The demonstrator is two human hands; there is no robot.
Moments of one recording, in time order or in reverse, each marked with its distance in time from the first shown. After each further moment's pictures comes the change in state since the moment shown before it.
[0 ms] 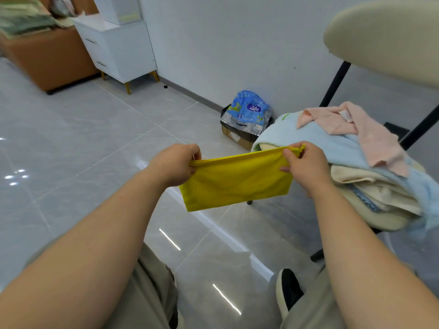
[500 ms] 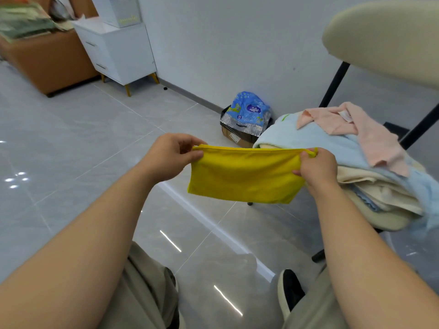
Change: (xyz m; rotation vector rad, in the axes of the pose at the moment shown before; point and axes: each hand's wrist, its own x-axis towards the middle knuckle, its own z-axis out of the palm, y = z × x) left_hand -0.018 0.003 -0.023 -0.650 0.154 0.072; right_hand 0.012 0.010 -0.009 -0.113 0.183 0.164
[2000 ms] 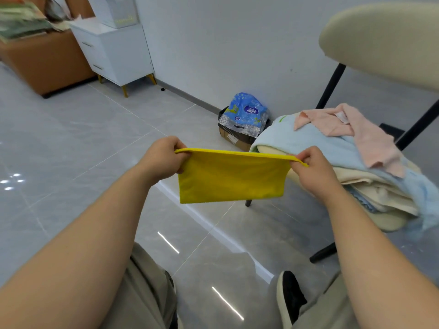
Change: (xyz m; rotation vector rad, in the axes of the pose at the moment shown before) left_hand 0.014 -0.016 0.003 0.110 0.071 -0.276; right_hand -0.013 0.006 -0.021 -0.125 -0.204 -0.234
